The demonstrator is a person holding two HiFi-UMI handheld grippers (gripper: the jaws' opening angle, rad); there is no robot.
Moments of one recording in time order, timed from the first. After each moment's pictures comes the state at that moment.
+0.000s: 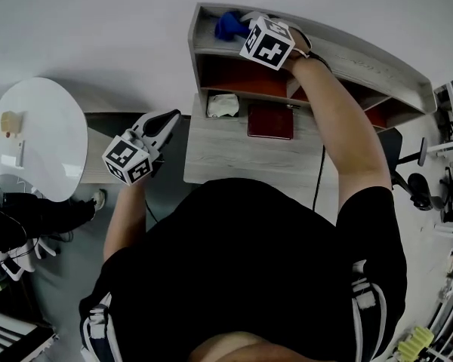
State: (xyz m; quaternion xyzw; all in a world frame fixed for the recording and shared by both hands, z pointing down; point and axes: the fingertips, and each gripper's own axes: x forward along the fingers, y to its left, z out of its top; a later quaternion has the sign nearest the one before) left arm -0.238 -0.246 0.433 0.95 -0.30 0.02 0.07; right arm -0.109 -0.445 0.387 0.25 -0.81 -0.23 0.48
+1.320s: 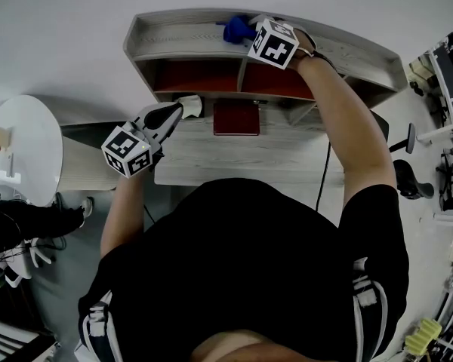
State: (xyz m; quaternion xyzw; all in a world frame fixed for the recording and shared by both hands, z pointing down) left arm -0.067 -0.234 0.406 0.96 -0.26 0.04 0.05; right arm 0.089 -0.419 0.385 0.27 -0.79 -0.21 0.51
